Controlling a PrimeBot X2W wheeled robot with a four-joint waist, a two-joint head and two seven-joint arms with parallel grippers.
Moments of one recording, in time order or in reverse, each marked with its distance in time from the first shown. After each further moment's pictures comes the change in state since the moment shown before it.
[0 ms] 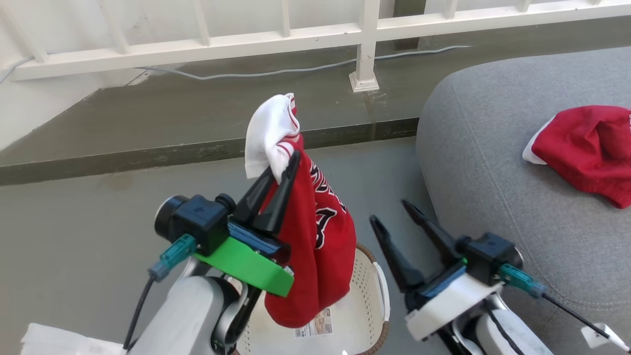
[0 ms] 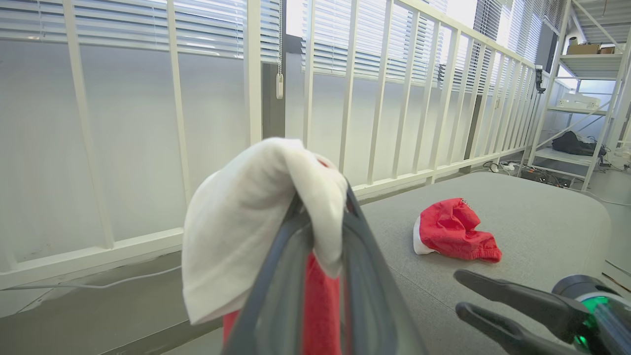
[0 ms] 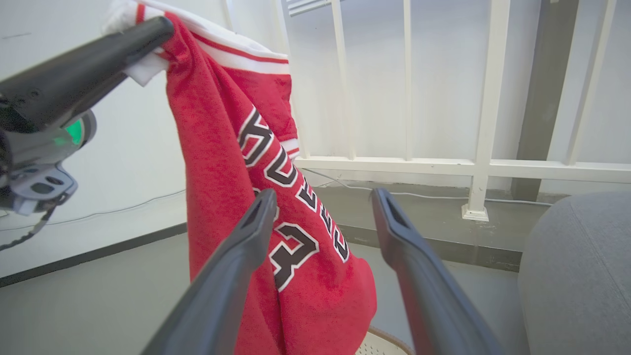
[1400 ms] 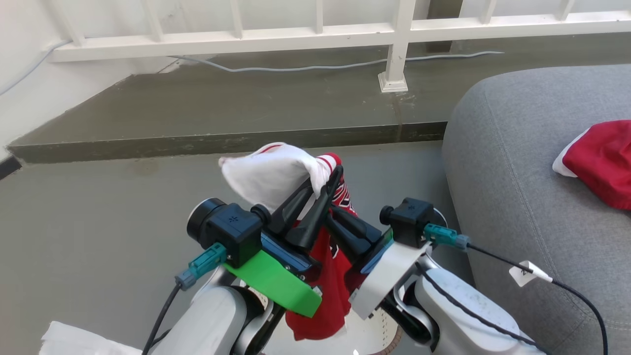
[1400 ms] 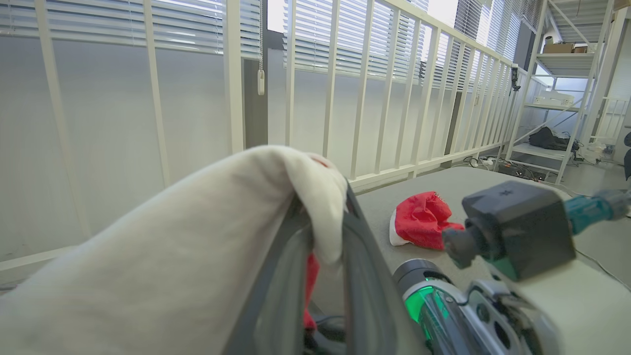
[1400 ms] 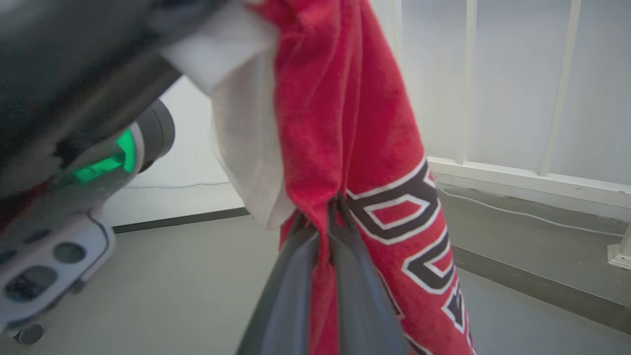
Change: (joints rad) left arm 0.000 -0.006 -0.102 -0.085 -0.027 -0.002 0.057; right arm -0.321 0.024 0.320 0.252 0.190 0.025 -0.044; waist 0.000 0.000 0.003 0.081
